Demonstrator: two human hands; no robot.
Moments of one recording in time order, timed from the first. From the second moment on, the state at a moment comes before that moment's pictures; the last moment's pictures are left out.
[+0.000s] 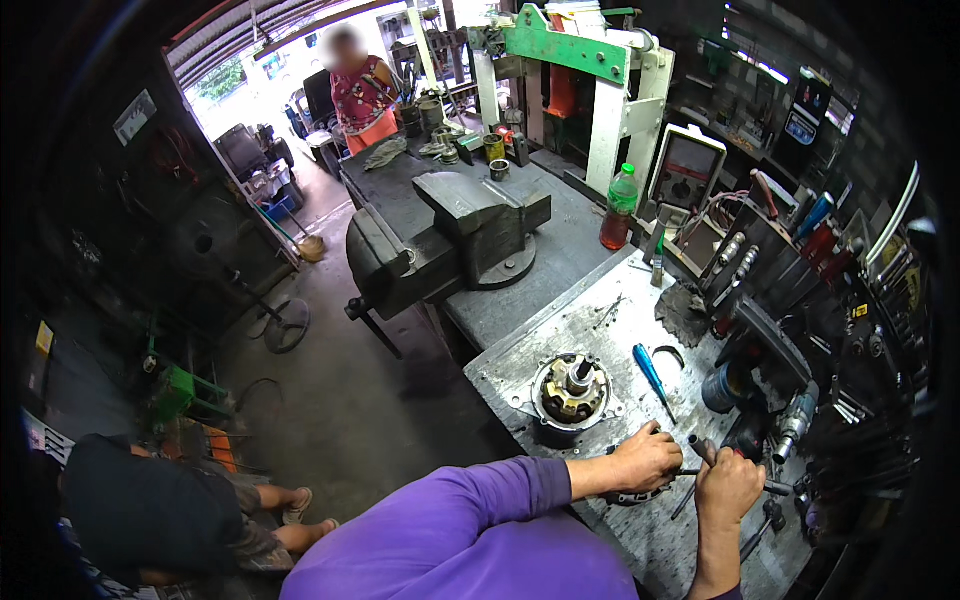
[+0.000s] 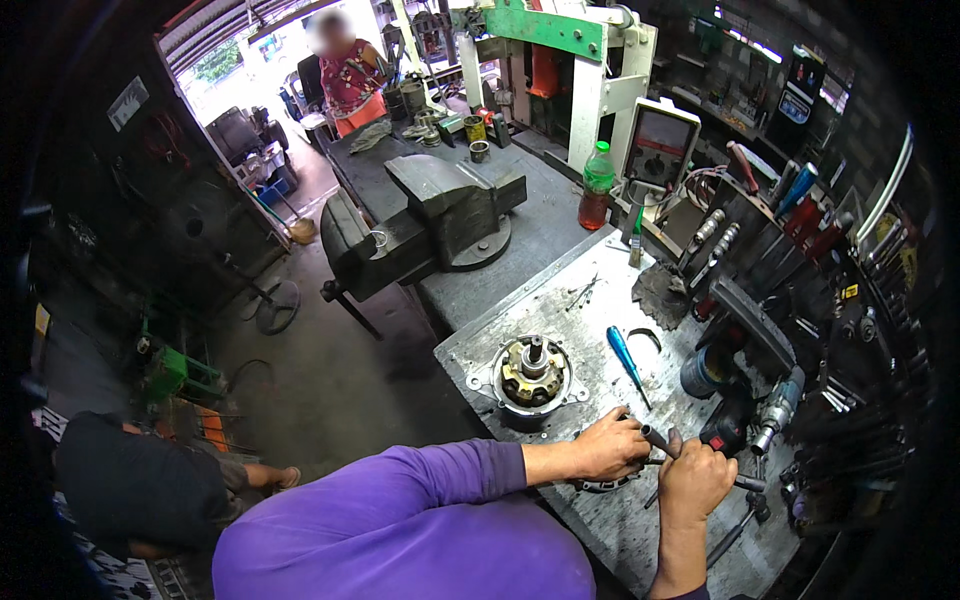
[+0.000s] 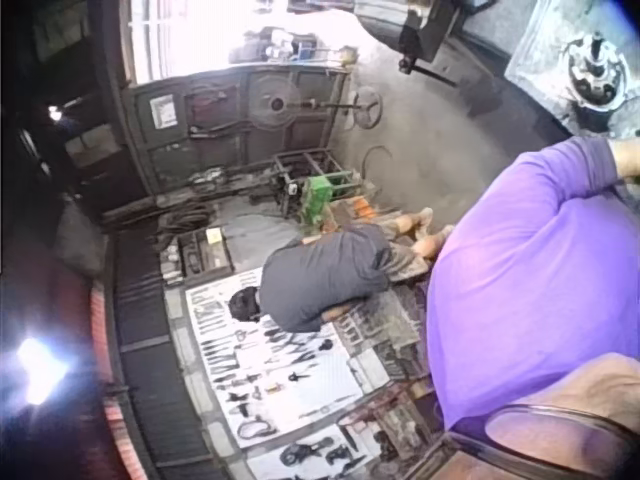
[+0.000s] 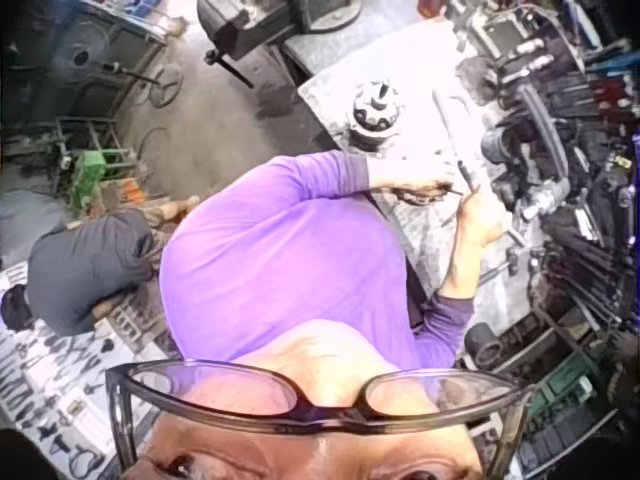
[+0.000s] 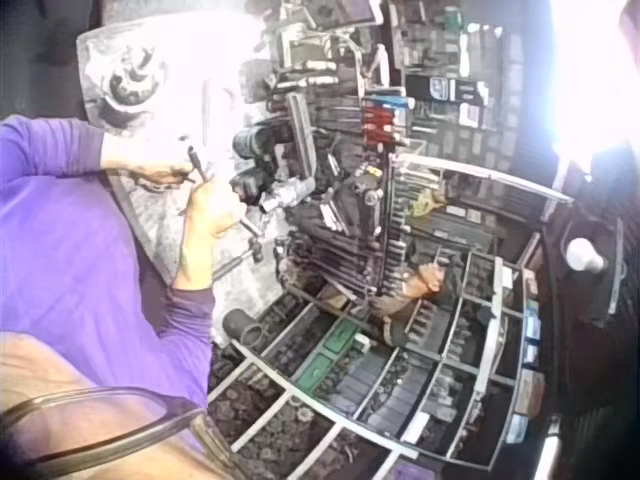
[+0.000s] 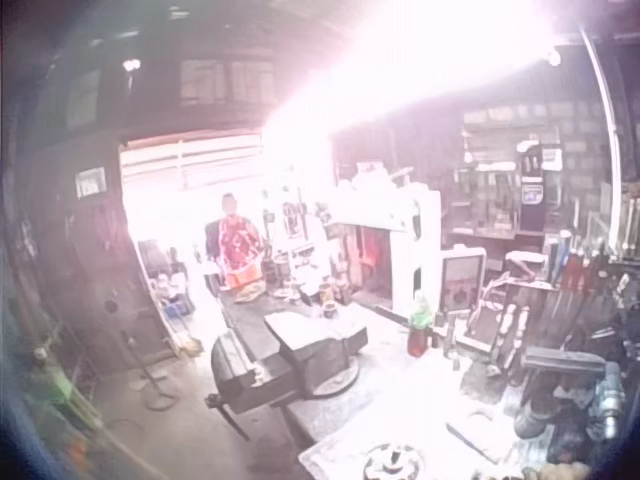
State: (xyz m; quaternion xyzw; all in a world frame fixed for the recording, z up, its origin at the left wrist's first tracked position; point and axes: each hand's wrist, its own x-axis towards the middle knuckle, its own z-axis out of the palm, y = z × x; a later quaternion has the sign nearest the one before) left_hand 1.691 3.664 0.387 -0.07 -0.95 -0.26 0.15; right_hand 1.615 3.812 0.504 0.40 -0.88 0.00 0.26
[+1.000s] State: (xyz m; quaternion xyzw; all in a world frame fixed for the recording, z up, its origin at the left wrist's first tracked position) left_hand 1.693 3.661 0.387 -0.08 -0.93 -0.28 0.20; right_hand 1.606 3.809 0.523 0.54 -0.80 0.06 0.26
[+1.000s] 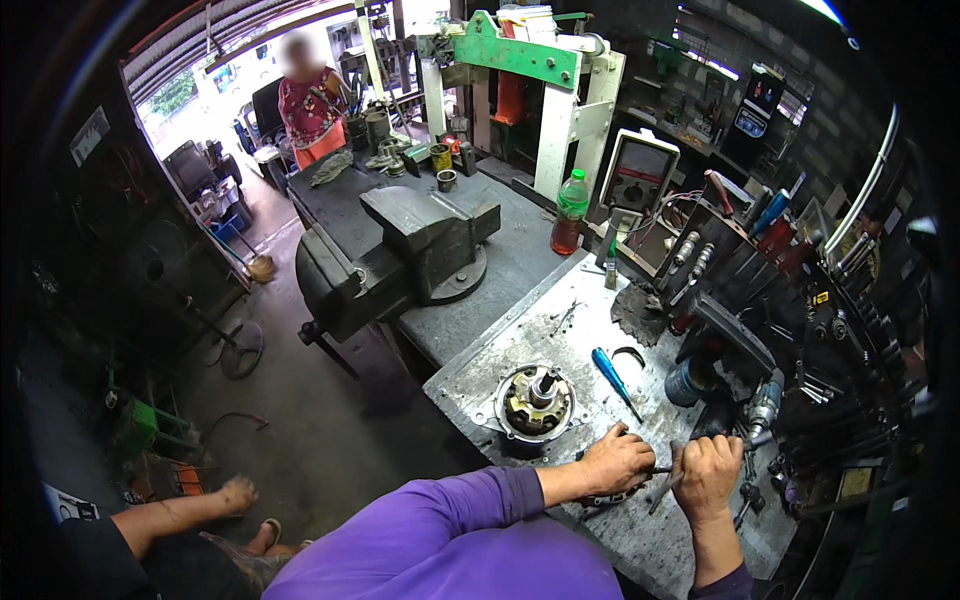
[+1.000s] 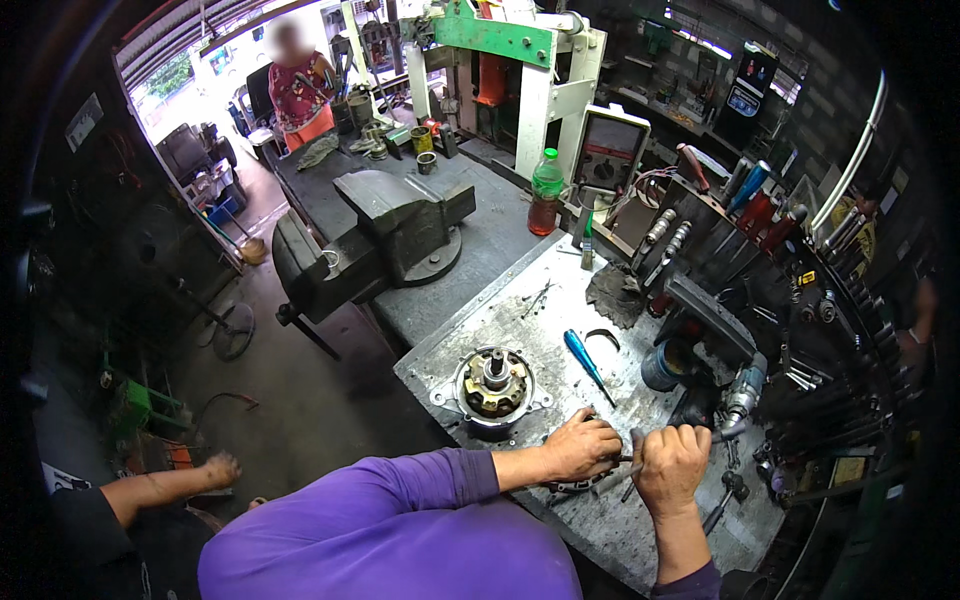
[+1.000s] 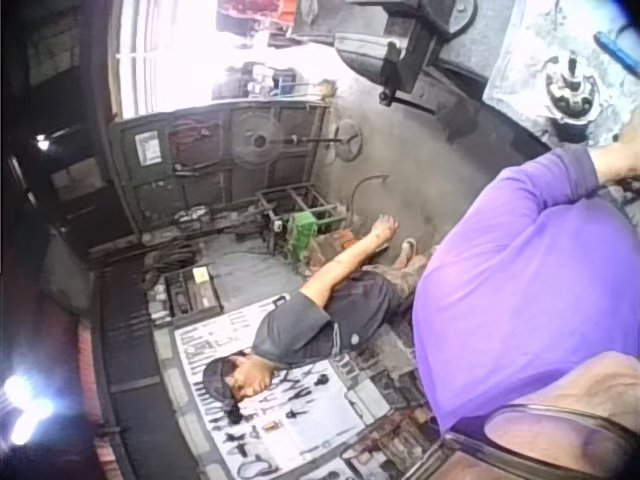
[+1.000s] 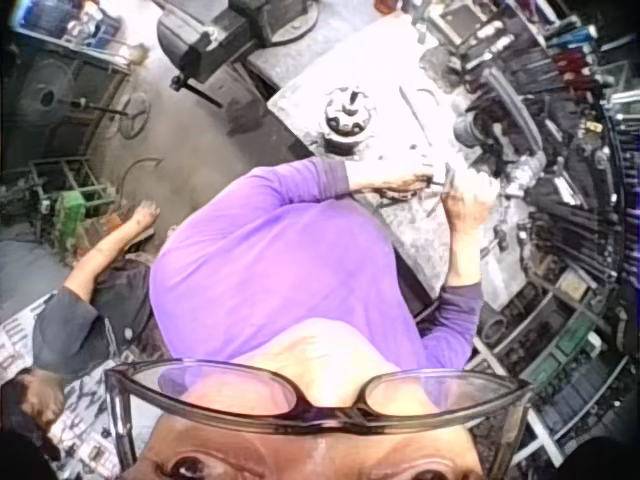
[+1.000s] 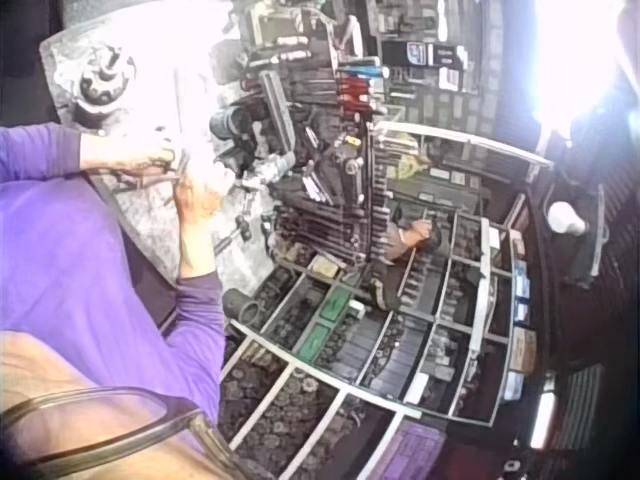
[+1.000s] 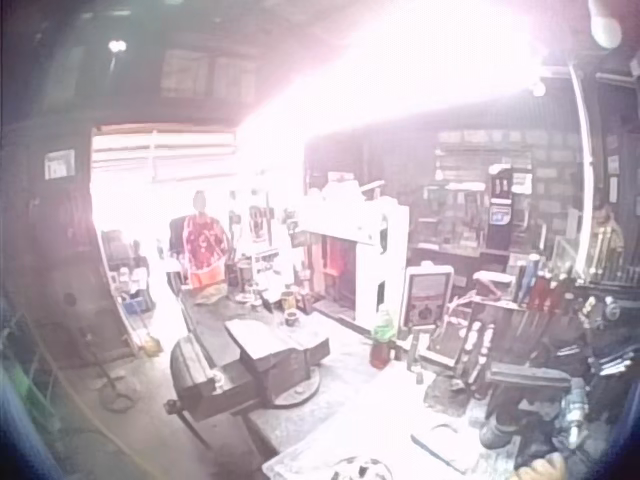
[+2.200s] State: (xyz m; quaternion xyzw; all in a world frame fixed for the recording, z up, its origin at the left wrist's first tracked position) left_hand 1.689 3.661 0.383 -0.07 -0.96 -0.23 0.17; right_hand 1.607 3.787 0.512 0.51 -0.79 0.09 0.32
